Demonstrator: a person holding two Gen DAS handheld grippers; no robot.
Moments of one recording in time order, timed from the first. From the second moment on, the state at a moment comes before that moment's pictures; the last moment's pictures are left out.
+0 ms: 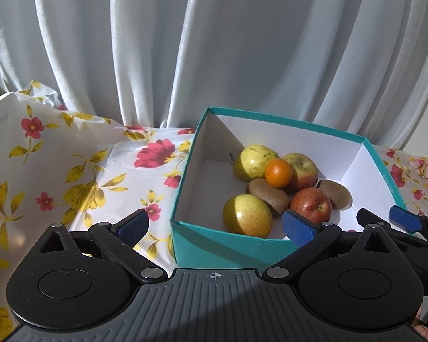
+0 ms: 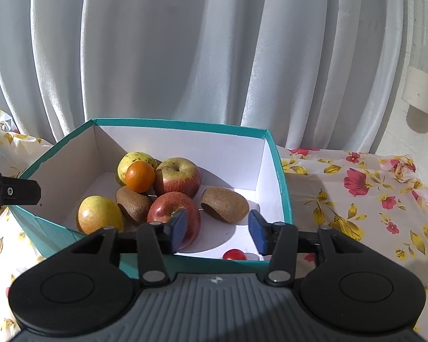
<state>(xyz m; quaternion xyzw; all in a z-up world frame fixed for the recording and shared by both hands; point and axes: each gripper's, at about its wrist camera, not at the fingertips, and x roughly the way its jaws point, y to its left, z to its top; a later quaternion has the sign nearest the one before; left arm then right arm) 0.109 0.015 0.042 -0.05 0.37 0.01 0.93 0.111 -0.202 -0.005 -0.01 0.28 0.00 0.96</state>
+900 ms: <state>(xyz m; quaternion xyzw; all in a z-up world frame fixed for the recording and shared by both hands) 0.078 0.014 0.043 -0.02 0.39 0.04 0.92 0.103 -0.196 0.003 -0.01 0.29 -0.01 0.96</state>
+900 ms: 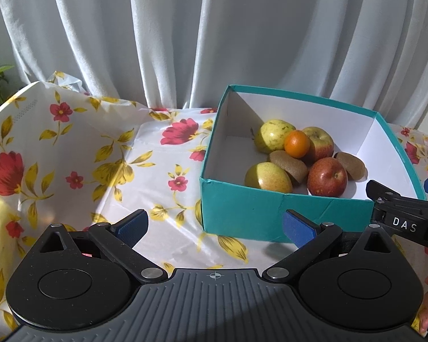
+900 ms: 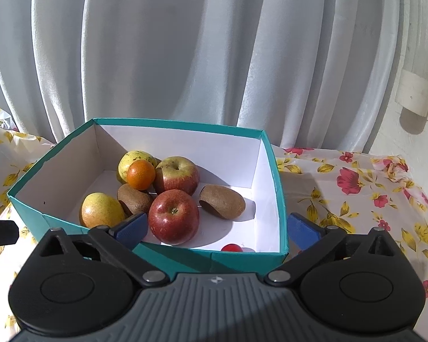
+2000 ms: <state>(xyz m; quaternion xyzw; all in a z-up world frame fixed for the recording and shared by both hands) 0.104 -0.030 0.044 0.09 0.43 0.02 0.90 0.109 -0.206 0.015 0.03 0.48 -0.03 0.88</state>
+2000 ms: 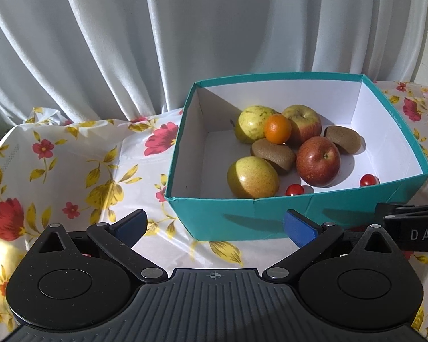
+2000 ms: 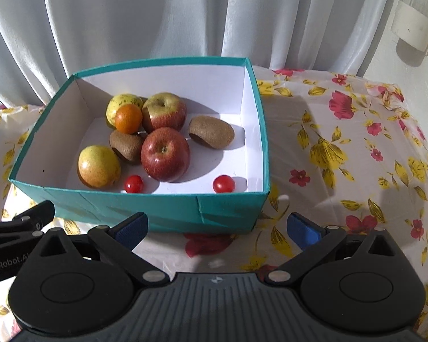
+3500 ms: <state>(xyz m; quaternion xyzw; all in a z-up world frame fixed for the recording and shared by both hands) 0.151 -0.041 0.040 0.07 0.54 -0.01 0.84 0.164 -0.209 0.001 -0.02 0.60 -0.03 0.80</state>
